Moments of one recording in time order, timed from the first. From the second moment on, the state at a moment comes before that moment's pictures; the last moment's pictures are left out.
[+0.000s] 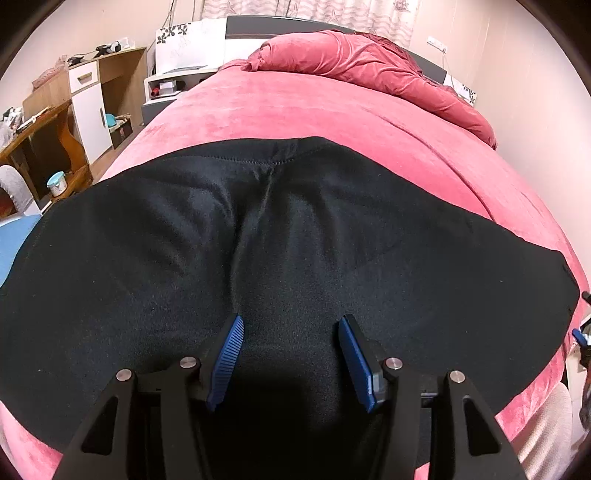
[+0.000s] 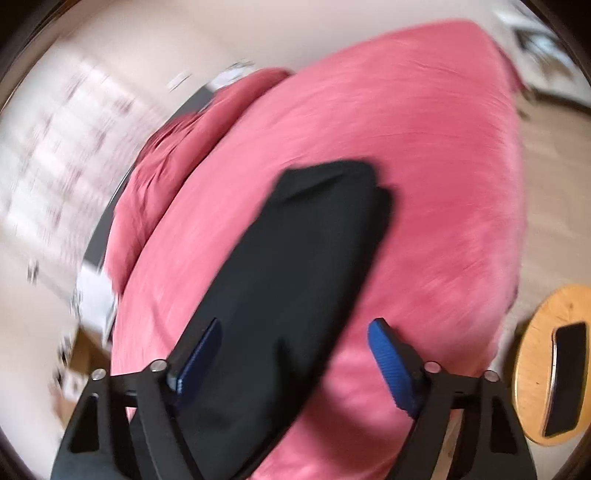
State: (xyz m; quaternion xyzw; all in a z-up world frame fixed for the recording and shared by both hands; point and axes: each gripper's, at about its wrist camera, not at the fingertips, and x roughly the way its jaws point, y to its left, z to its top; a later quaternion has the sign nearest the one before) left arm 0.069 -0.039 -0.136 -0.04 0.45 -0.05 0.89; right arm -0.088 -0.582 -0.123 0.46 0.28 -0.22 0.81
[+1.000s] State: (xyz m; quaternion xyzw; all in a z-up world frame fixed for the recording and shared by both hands) left arm 0.077 -0.027 -0.133 -0.08 0.45 -0.07 0.89; right arm -0.035 -0.630 -0.113 0.52 0.22 -0.15 0.81
